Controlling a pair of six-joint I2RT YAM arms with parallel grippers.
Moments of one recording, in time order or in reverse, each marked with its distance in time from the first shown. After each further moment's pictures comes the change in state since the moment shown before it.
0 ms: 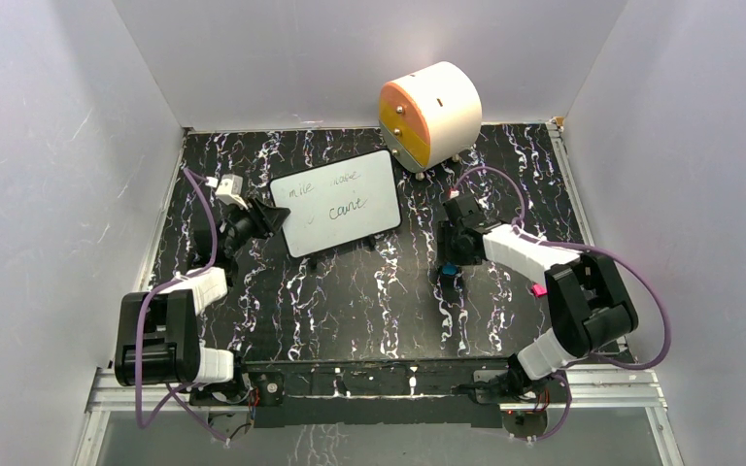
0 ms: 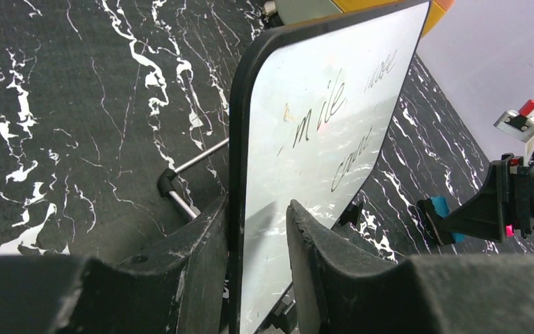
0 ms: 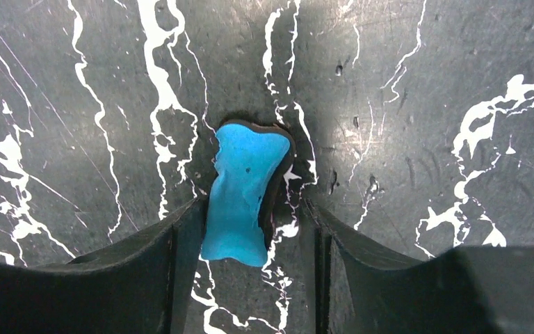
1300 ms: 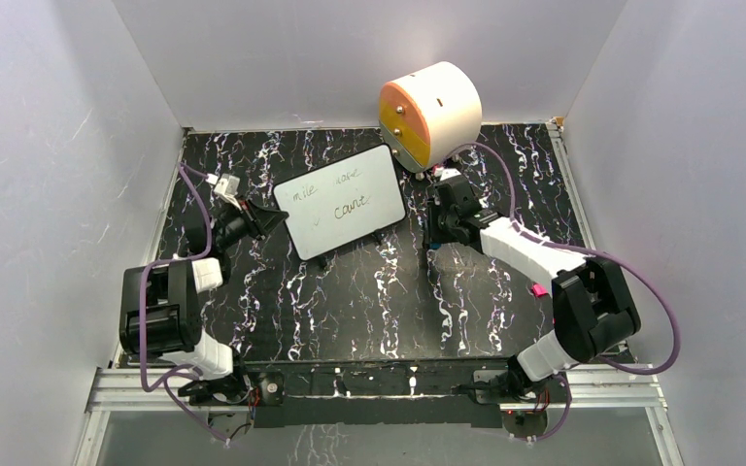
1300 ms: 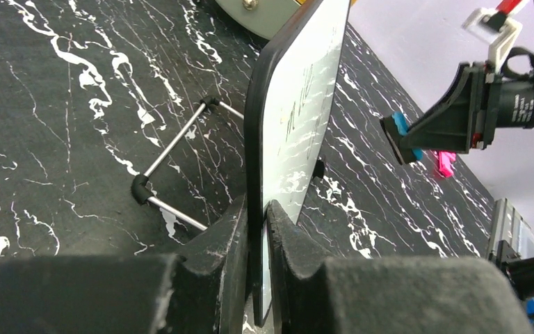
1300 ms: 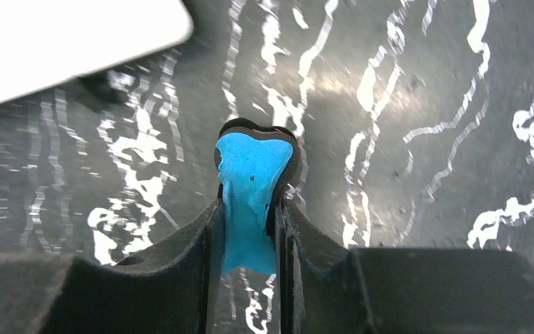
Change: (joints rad) left arm 0.105 0.164 0.028 0.193 0.337 -0.036; right arm 0.050 -0.009 0.109 0.090 -0.033 -0.067
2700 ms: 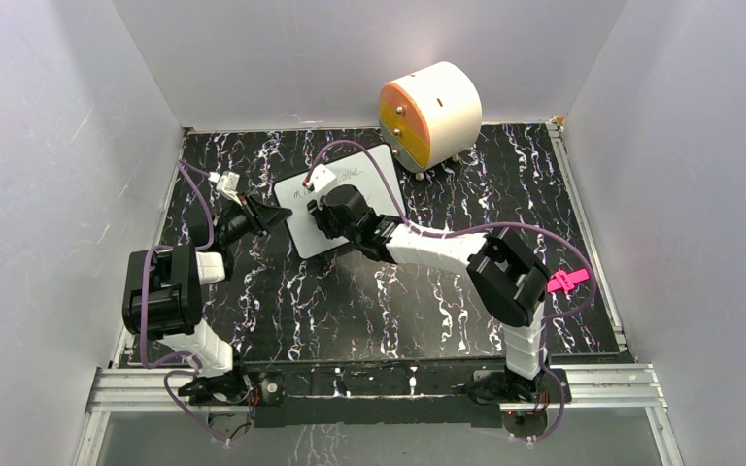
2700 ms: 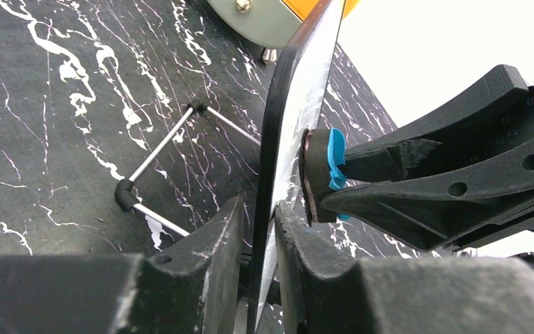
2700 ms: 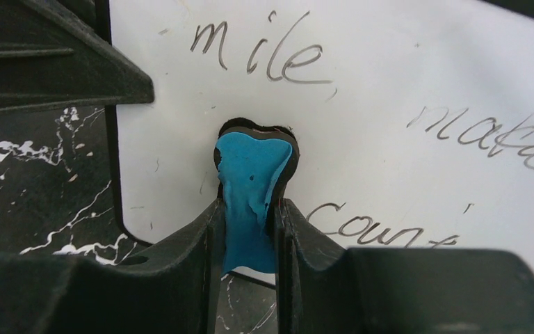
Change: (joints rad) left arm -0.006 0.120 0.040 0.112 0.011 -0.140; right arm 0.468 0.416 0.417 0.453 0.123 -0.302
